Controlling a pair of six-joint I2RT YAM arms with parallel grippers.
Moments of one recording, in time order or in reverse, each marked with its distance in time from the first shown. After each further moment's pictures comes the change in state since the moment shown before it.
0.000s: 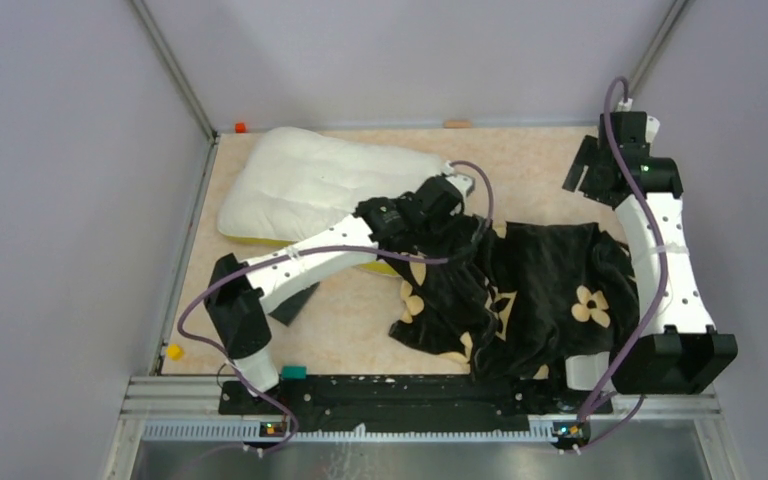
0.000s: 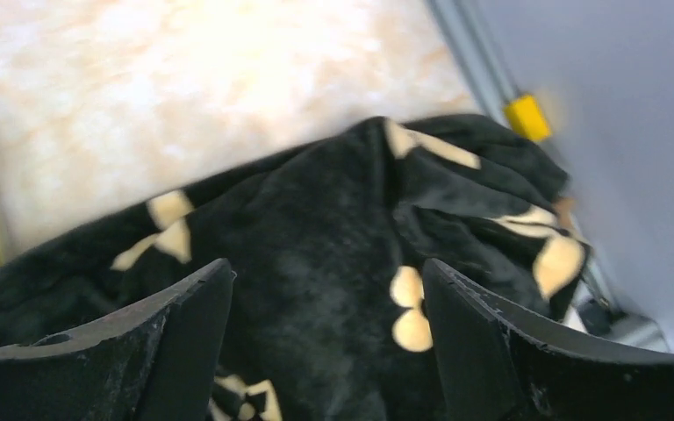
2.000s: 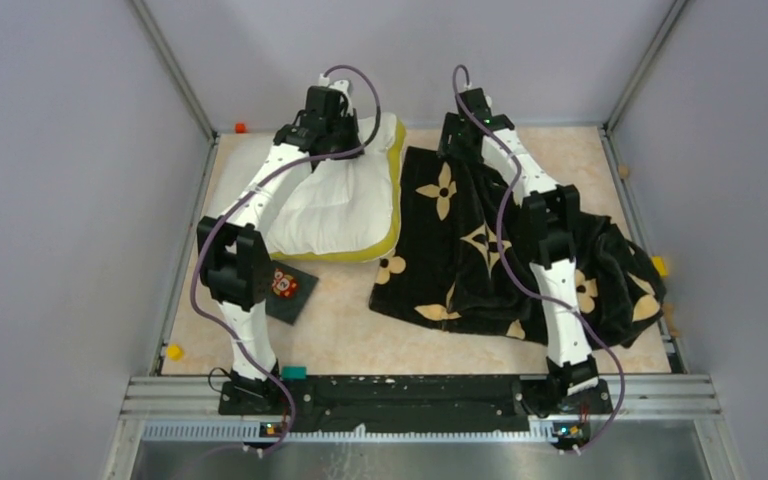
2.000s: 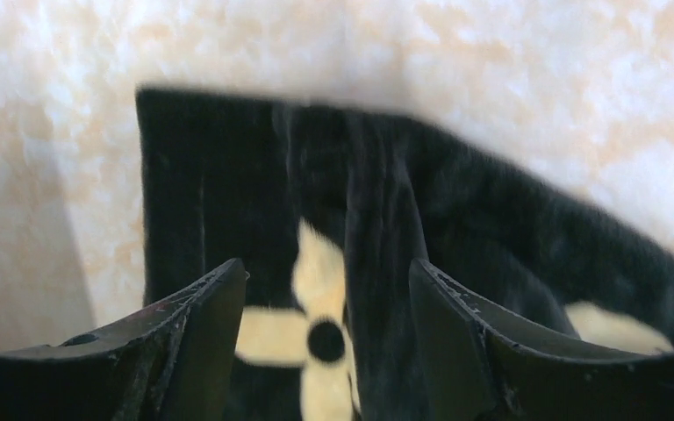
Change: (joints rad) left arm 0.694 0.191 0.225 0.145 0.113 0.098; right arm 0.337 1.103 0.810 0.344 -0.286 0.114
